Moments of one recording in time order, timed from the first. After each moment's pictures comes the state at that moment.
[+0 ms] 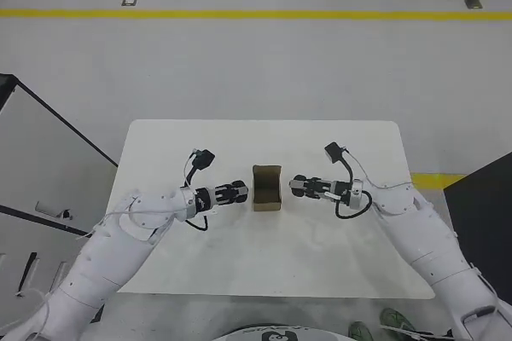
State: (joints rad) left arm 1.25 -0.96 -1.03 -1.65 -0.01 -0.03 -0.74; right arm -1.15 -1.04 1.03 -1.30 0.23 -0.32 0.92
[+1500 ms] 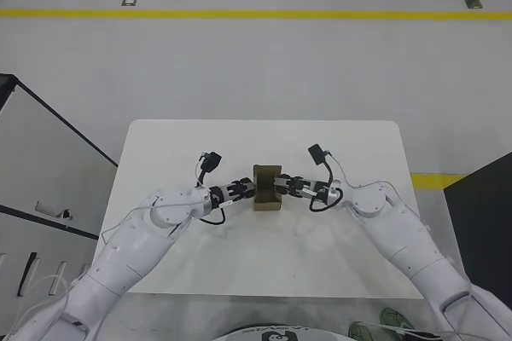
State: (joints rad) left arm 1.15 -1.06 -0.89 -1.44 -0.06 0.01 -0.58; right arm -1.06 -1.13 0.87 -1.16 0.22 -0.25 0.75
